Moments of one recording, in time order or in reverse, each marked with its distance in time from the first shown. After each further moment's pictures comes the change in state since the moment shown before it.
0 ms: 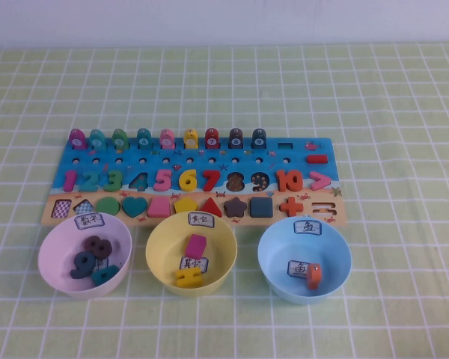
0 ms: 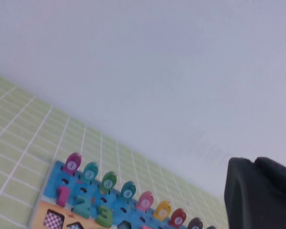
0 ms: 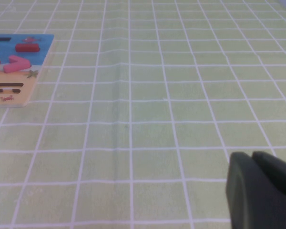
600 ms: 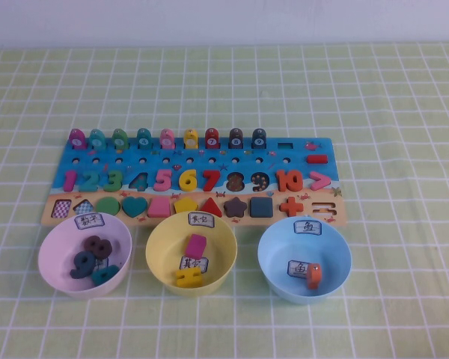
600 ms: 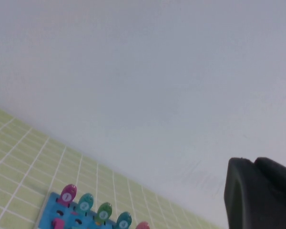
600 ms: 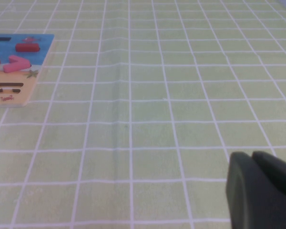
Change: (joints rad) right arm 0.000 0.000 0.000 0.000 0.000 0.000; left arm 0.000 0.003 -0.008 -0.015 -0.097 0.007
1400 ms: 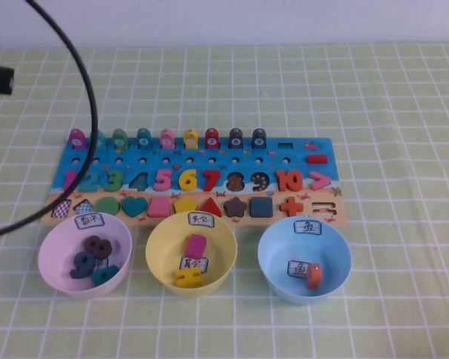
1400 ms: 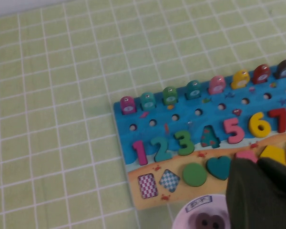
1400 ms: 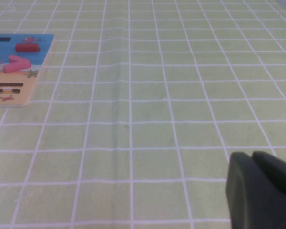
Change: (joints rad) right arm 0.000 0.000 0.000 0.000 0.002 0.000; left arm 0.000 1.173 -1.363 0.445 1.147 0.268
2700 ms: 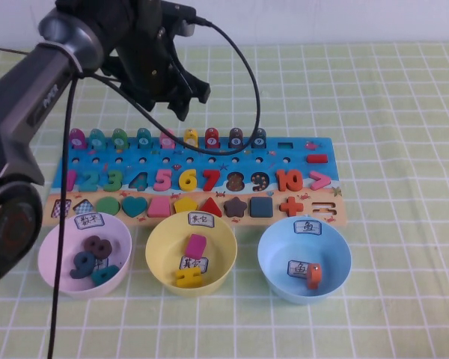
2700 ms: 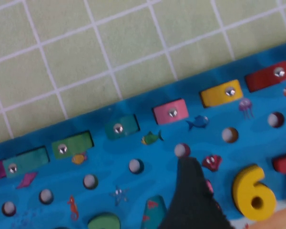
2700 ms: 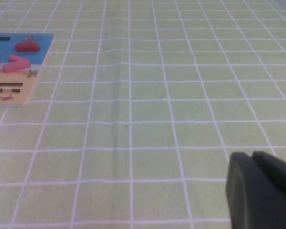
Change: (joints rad) right arm 0.000 0.000 0.000 -0.001 0.000 0.000; left arm -0.235 1.058 -0.896 0.103 0.307 -0.157
